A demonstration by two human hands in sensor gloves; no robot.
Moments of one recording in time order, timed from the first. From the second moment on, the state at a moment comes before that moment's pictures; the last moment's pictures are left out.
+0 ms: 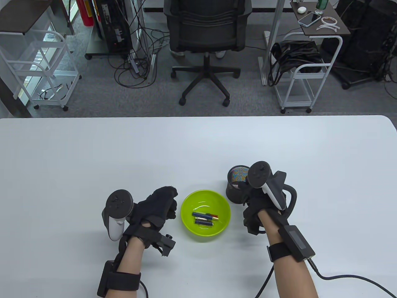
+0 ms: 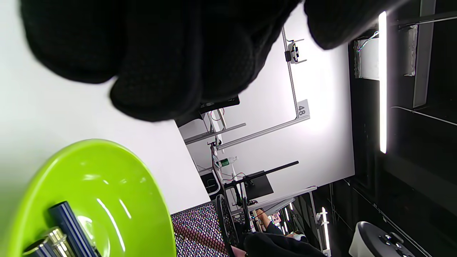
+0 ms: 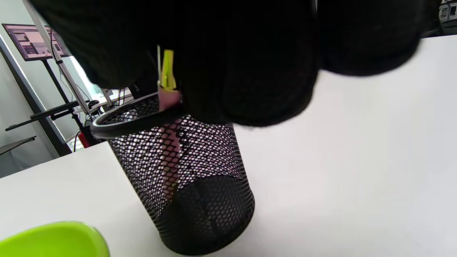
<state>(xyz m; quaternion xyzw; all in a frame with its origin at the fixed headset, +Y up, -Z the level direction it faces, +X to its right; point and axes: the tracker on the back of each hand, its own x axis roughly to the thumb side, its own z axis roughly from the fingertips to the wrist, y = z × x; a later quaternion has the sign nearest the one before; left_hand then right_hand) -0.189 -0.685 -0.312 -0.02 -0.08 0.59 0.80 0.155 -0.650 -0.363 -0.11 0.02 0.98 0.15</state>
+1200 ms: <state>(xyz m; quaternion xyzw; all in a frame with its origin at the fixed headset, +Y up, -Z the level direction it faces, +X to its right) -0.142 -0.687 -0.304 -0.01 -0.11 0.29 0.95 0.120 -0.692 -0.303 0.04 0.09 0.97 0.23</state>
